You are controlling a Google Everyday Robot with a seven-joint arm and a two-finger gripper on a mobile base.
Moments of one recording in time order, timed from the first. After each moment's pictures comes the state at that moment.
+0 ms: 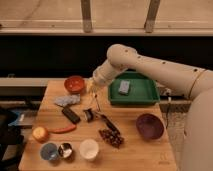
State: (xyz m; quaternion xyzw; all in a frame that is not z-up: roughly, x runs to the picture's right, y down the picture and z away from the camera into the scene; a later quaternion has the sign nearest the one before) arm -0.060 0.001 0.720 -0.41 -0.02 0.65 0.64
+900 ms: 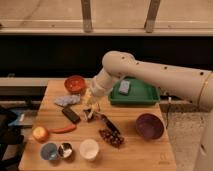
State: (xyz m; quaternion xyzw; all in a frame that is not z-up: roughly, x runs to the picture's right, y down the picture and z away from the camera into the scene) arm -0.062 0.068 0.668 -0.43 0.00 0.60 0.67
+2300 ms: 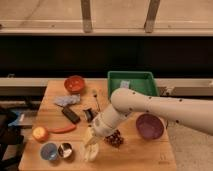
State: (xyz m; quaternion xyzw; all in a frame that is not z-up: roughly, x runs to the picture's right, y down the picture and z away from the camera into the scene) arm -0.069 0.229 0.613 -0.56 0.03 0.58 0.59
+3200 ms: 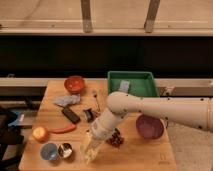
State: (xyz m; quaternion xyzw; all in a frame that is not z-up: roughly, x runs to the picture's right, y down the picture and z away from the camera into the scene) arm -0.072 0.254 0.631 -0.59 0.07 0.57 0.57
